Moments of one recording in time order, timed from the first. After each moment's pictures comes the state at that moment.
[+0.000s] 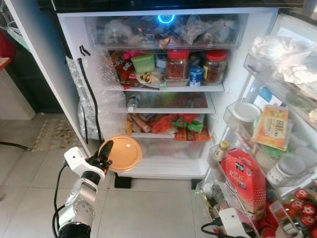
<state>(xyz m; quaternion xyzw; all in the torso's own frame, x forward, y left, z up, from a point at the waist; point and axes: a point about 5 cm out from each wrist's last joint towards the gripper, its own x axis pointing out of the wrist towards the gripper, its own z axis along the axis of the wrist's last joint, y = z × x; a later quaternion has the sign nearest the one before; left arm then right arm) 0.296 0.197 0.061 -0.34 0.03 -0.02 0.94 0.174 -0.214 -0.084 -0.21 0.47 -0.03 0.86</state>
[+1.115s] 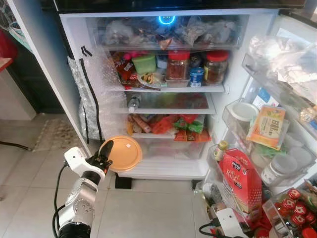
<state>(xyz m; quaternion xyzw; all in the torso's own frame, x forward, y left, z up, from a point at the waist) 0.296 0.197 0.060 -0.34 0.04 -0.02 0.94 0.173 -0.210 -0.085 -0.22 0.47 -0.02 0.86</state>
